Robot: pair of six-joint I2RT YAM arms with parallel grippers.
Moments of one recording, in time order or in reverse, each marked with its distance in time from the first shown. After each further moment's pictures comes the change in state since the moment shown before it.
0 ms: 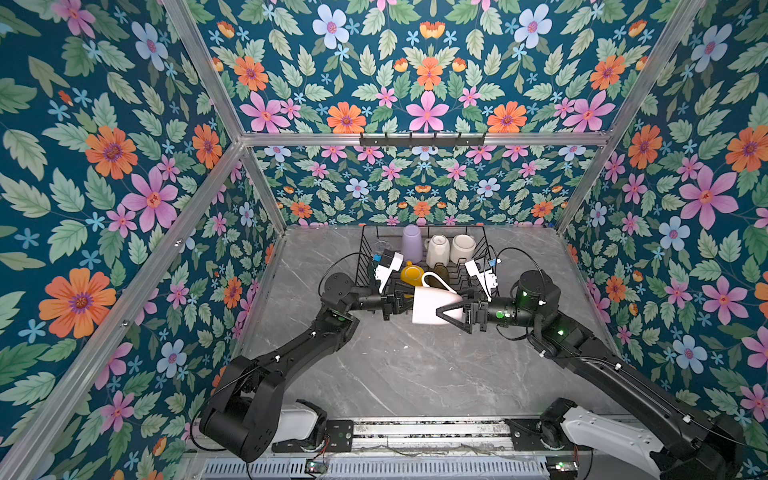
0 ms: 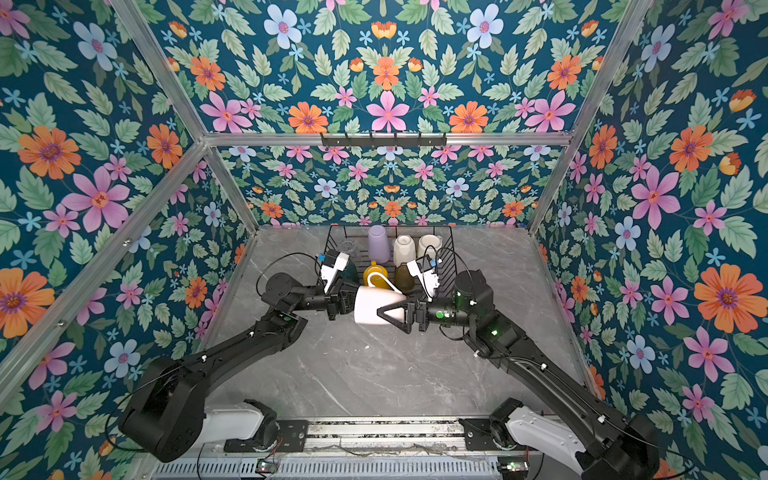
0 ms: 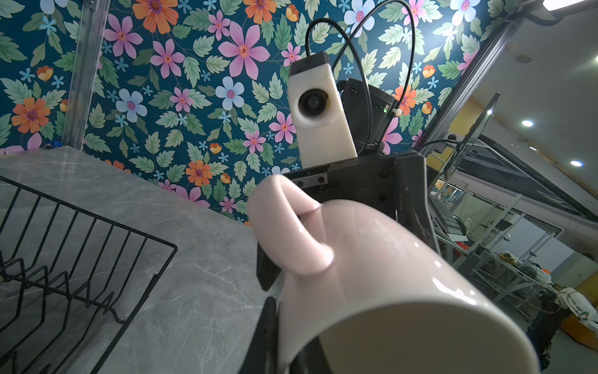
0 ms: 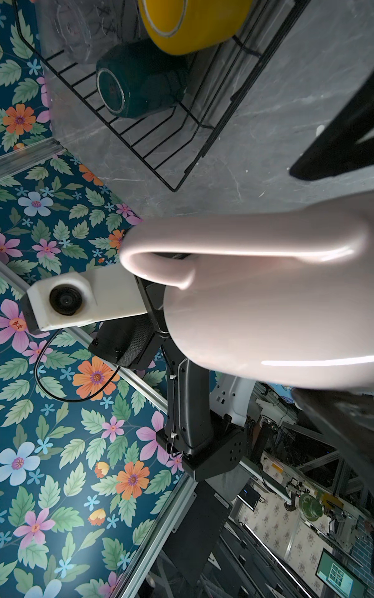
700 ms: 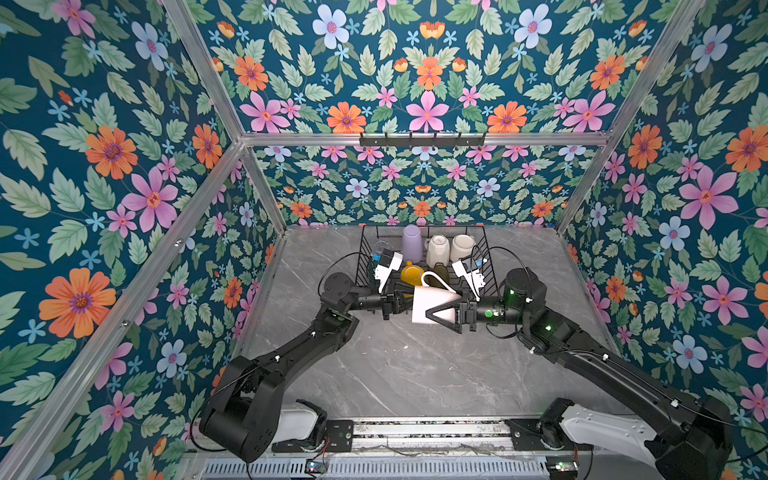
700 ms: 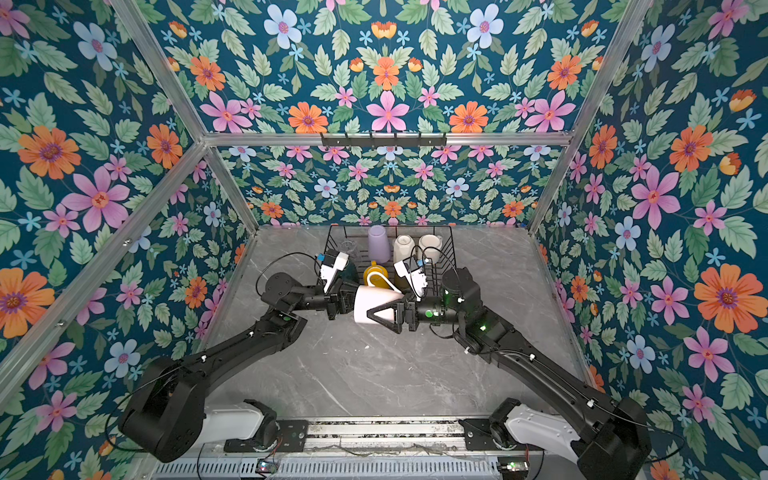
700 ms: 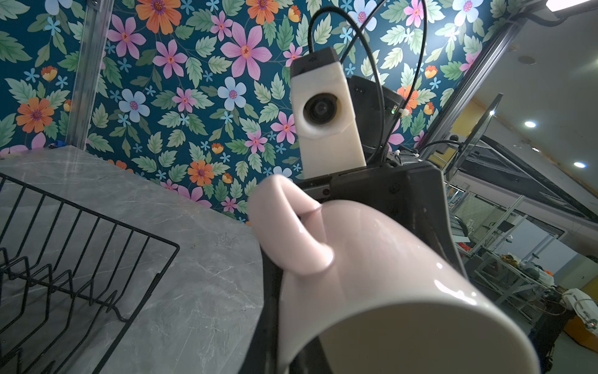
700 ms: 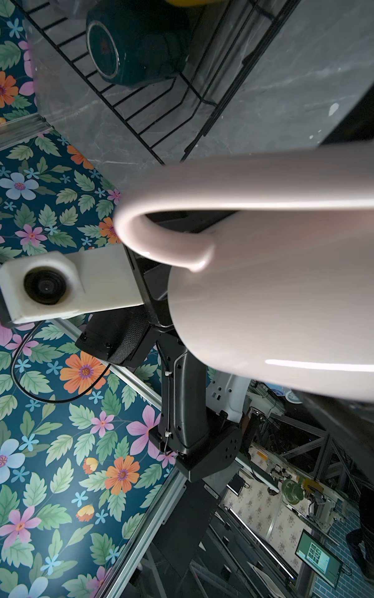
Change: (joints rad) left arm 0.002 -0.002 0.000 -0.003 -0.004 0.000; right arm 0.057 0.081 0.030 0.046 0.012 0.002
